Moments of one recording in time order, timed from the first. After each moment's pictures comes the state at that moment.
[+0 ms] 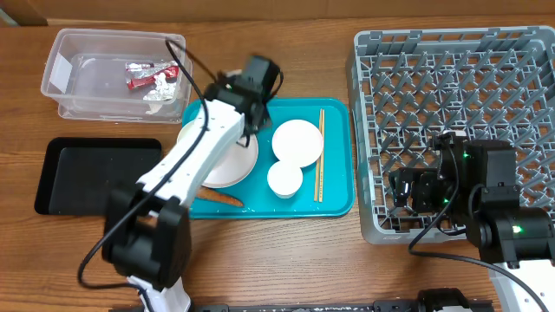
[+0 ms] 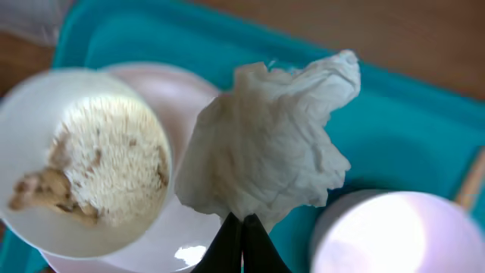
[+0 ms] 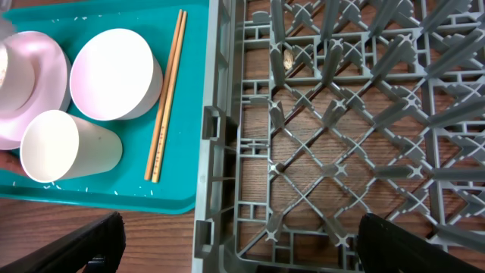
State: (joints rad) left arm -0.42 1.88 1.57 -0.93 -0.25 -0.72; right arm 0.05 0.93 0.98 -1.02 -0.18 0.10
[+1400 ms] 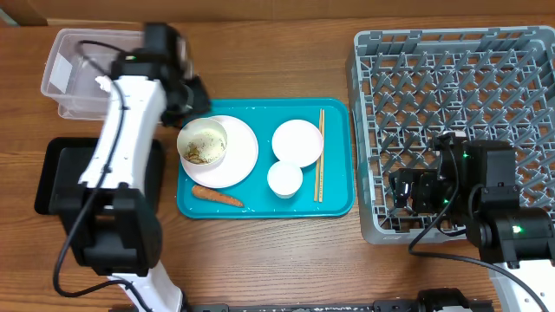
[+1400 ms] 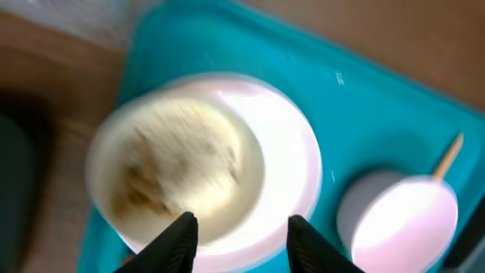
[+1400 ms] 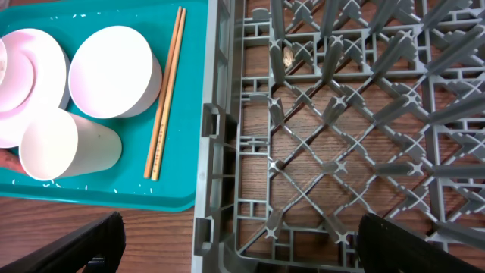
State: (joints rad) left arm -0.07 1.90 1.70 -1.13 0.14 -0.46; right arm 0.05 0.93 0.98 -1.03 -0.18 0.10
